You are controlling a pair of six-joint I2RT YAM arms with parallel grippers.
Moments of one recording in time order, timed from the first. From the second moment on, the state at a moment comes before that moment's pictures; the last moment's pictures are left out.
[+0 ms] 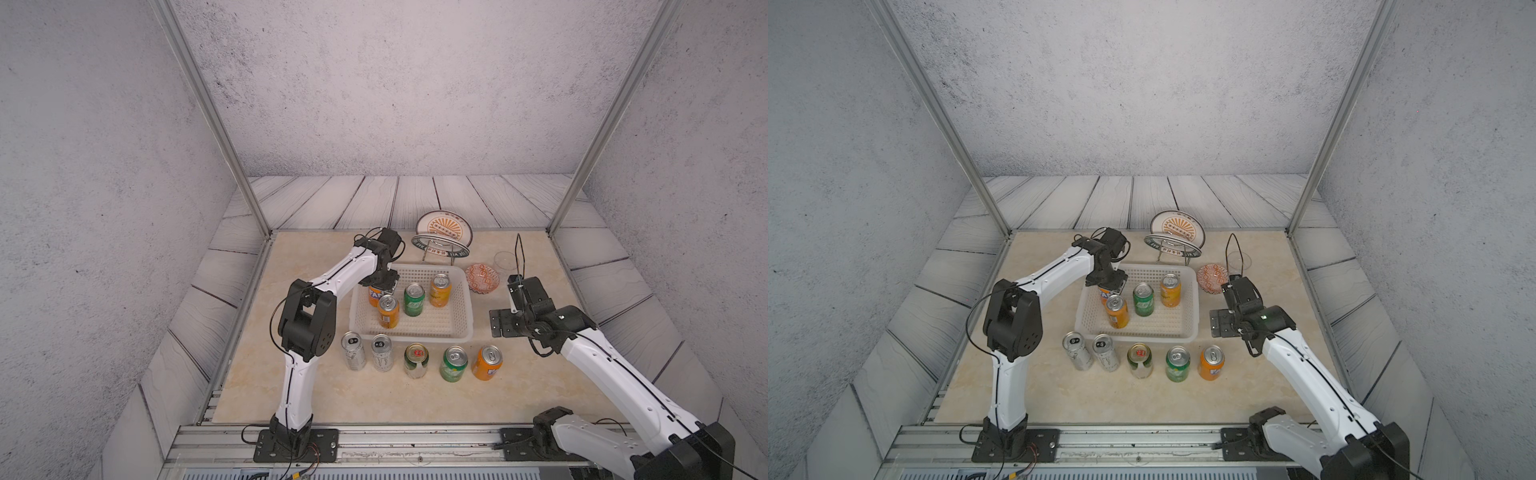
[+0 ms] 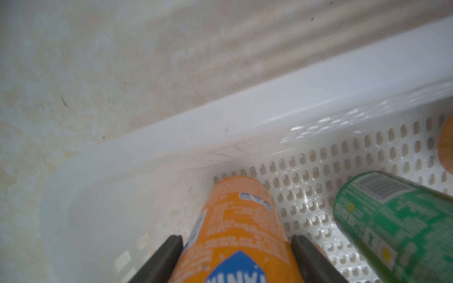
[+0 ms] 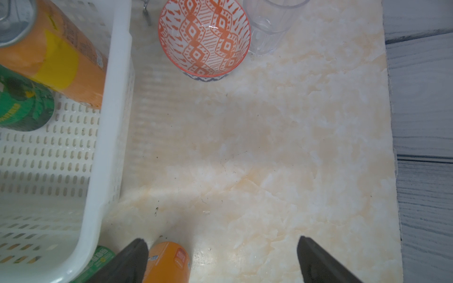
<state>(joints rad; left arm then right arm) -0.52 2.10 1.80 -1.00 -0.13 -0.12 0.37 1.07 0.91 -0.88 0.24 0.23</state>
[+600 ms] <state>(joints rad) -0.54 1.84 1.80 -1.14 -0.13 -0.09 0.37 1.07 0.91 -0.88 0.24 0.23</state>
